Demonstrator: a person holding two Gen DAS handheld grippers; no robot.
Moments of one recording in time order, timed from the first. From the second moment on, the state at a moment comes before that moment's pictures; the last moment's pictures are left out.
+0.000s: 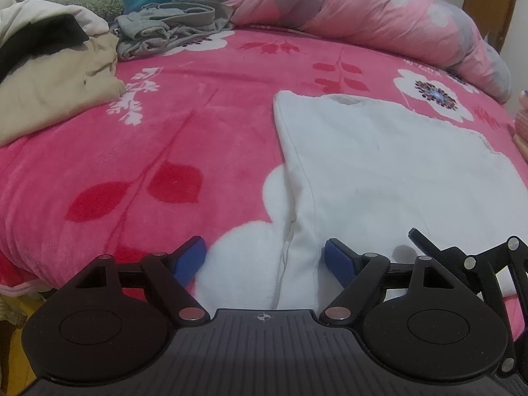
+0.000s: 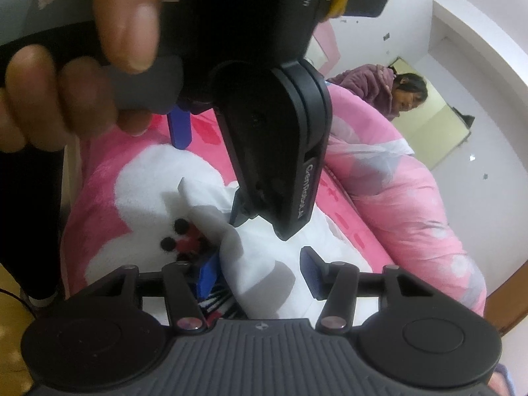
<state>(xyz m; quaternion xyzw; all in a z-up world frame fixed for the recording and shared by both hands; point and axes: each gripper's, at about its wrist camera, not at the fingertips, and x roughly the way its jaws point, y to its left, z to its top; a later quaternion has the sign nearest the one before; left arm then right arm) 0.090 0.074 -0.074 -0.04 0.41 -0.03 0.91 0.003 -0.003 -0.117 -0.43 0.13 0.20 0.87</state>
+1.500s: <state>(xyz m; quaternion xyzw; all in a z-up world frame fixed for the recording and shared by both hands) 0.044 0.066 -0.009 -0.13 0.34 -0.01 0.93 -0.033 -0.201 -0.013 0.09 0.22 0.05 0.97</state>
